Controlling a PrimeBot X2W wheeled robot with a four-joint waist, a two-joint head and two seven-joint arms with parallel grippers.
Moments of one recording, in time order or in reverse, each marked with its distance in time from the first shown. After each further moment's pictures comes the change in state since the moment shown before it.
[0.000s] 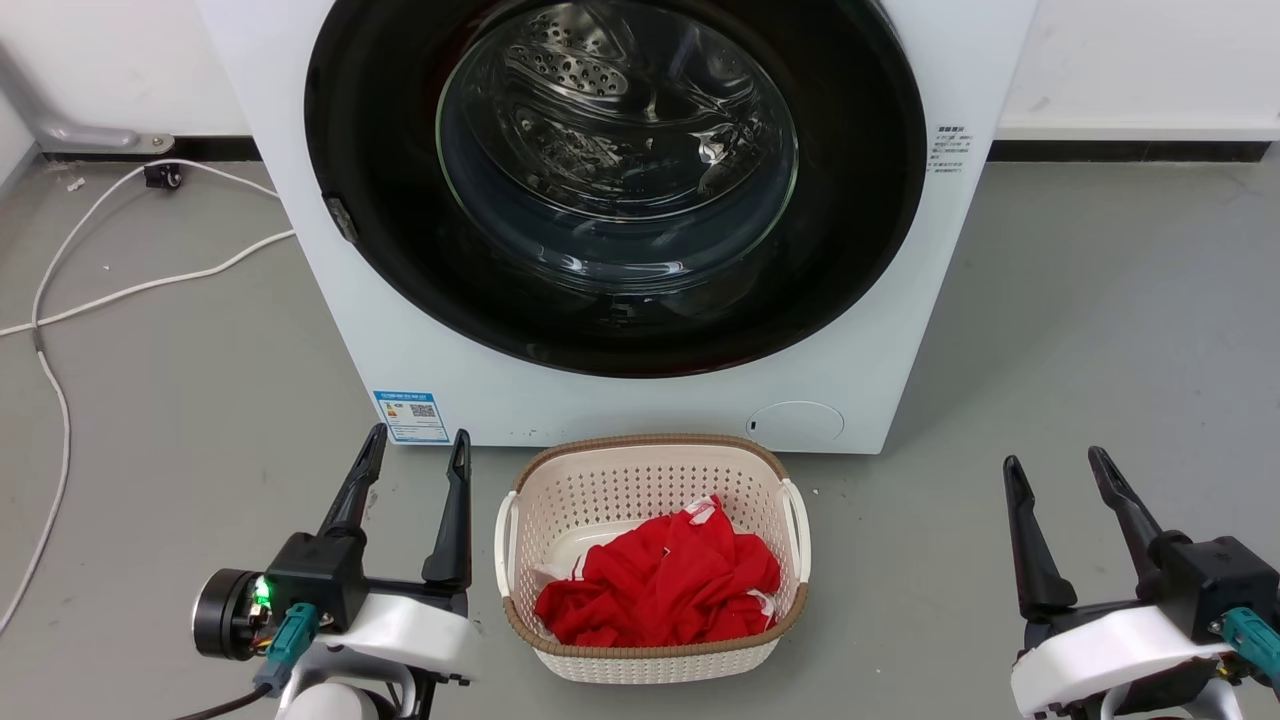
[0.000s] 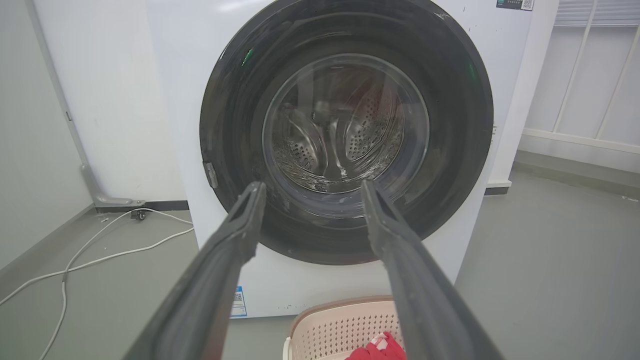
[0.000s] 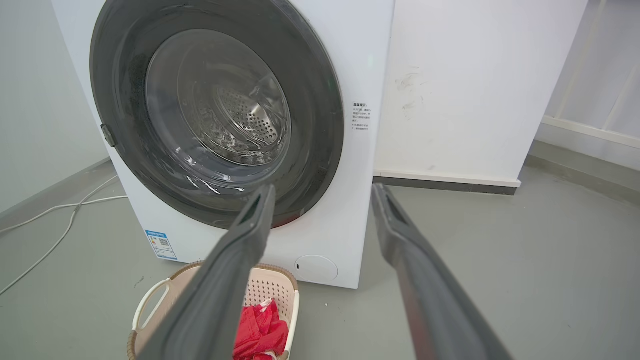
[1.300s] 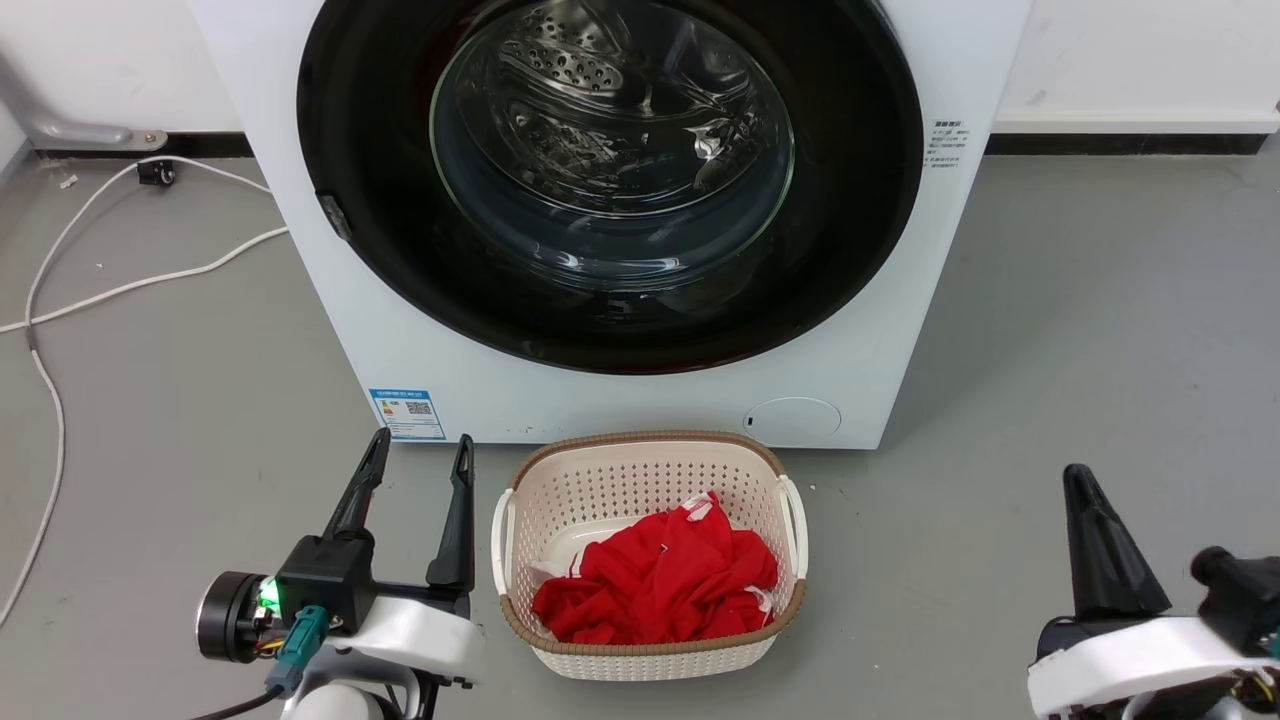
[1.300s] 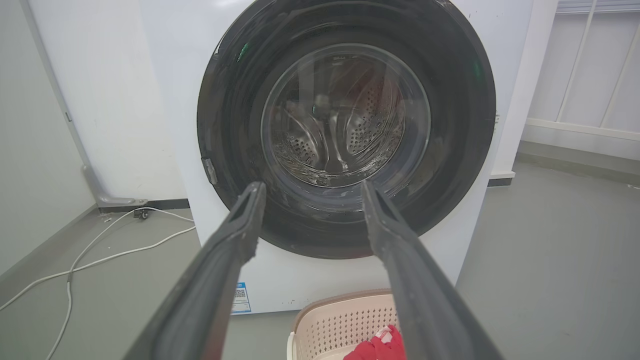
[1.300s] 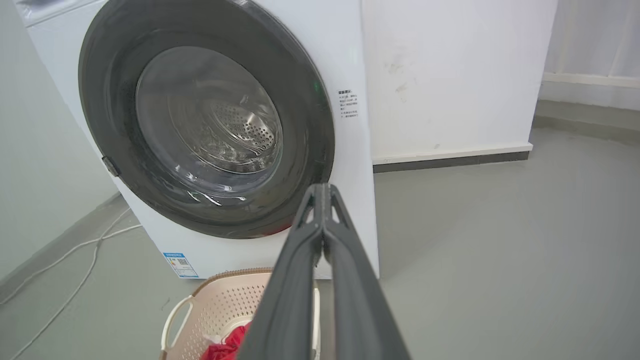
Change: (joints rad) left arm -0.004 -0.003 -0.002 0.025 0.039 0.007 -0.016; right arm 0.004 0.001 -0.024 0.054 0.142 0.000 -0.043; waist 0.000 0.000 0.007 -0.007
